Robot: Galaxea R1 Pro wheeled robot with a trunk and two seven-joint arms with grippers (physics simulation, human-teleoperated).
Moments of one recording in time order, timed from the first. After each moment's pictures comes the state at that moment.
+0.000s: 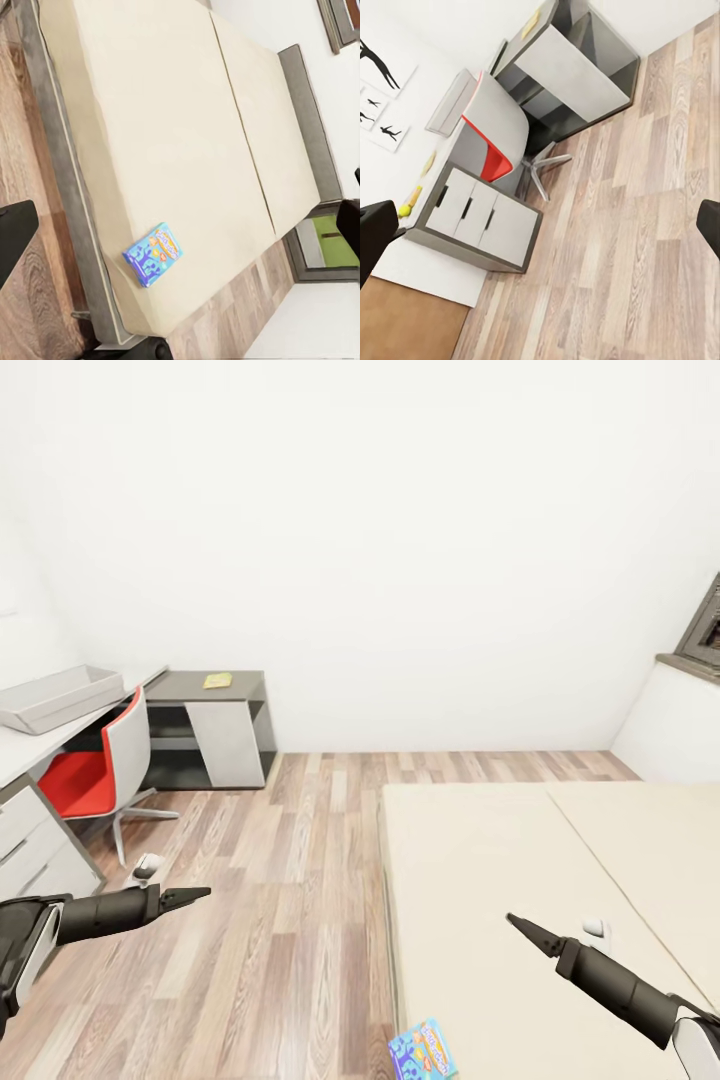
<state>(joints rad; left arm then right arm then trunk) -0.49 0.38 0.29 -1.01 0.01 0.90 -1.31 -0.09 -0.23 -0.33 -1.35 -0.58 0.62 0.92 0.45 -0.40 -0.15</state>
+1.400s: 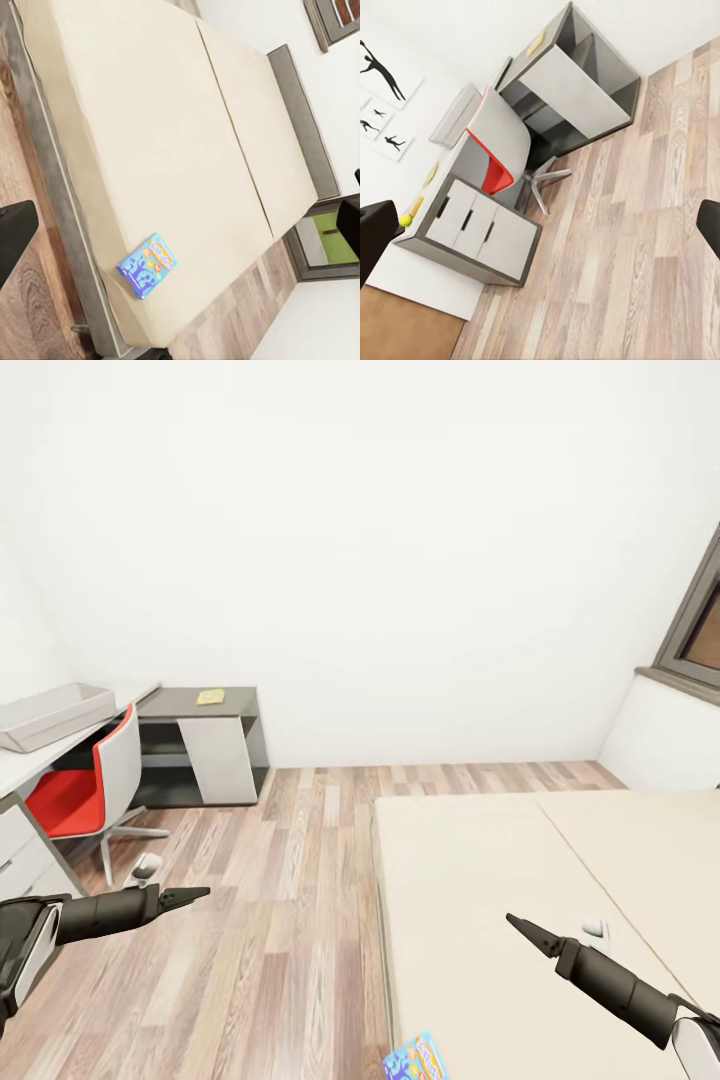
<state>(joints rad) -0.49 0.38 0.29 -1.01 0.01 0.90 -1.31 -0.09 -0.23 -0.33 -1.35 -0.58 0.61 0.92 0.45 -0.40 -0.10</state>
